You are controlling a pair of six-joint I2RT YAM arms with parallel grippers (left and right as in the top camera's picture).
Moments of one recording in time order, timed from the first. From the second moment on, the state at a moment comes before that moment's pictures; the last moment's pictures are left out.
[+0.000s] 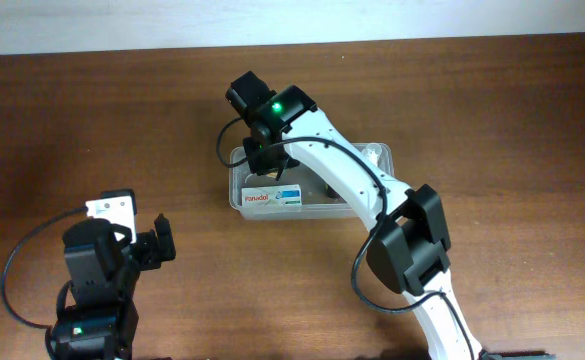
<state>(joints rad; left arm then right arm) 0.12 0.75 0.64 -0.57 -0.04 0.05 0.66 2.31 2.19 -1.23 0.02 0.41</state>
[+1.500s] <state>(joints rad) 0.12 0.75 0.64 -0.57 -0.04 0.05 0.66 2.44 2.19 -1.13 -0.02 0.42</state>
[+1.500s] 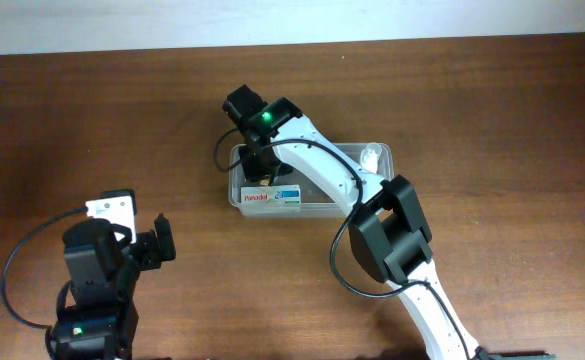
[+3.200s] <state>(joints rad) 0.12 0.75 0.64 -0.57 -0.04 0.05 0.62 2.37 2.19 -1.19 -0.13 0.40</state>
